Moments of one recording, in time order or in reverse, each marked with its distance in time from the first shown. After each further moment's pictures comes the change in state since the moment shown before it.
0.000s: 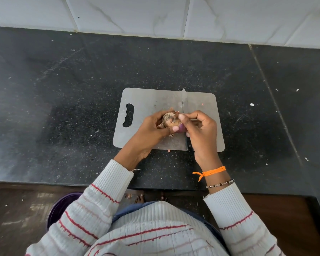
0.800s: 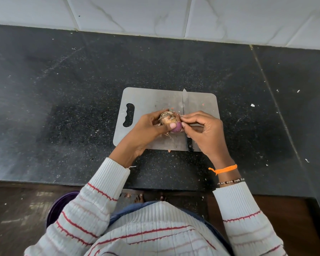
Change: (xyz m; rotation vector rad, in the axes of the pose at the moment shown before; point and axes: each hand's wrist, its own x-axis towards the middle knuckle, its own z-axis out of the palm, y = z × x) left_hand 0.004 0.002 -0.012 0.000 -0.005 -0.052; right_hand 0.012 0.001 -0.025 -0.301 -0.268 -0.397
